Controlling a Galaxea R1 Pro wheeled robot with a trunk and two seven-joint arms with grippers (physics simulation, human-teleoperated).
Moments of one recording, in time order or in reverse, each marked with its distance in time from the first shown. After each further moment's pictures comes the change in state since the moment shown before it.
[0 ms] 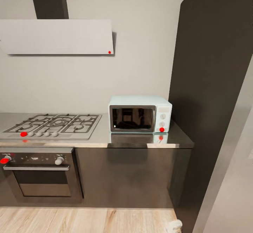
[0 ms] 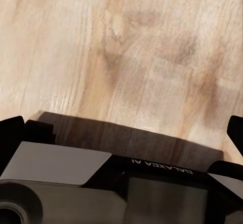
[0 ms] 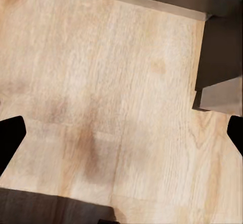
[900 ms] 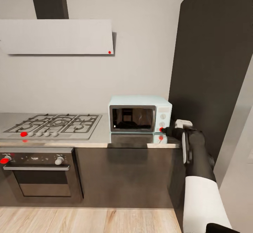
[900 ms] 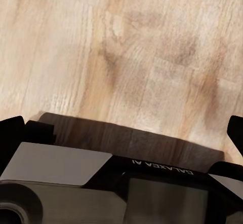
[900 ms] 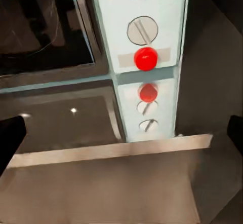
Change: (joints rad) left arm 0.000 -0.002 -0.001 0.000 -0.001 -0.003 0.006; right arm -0.552 0.001 0.054 -0.728 -0.270 0.656 0.146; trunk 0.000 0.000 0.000
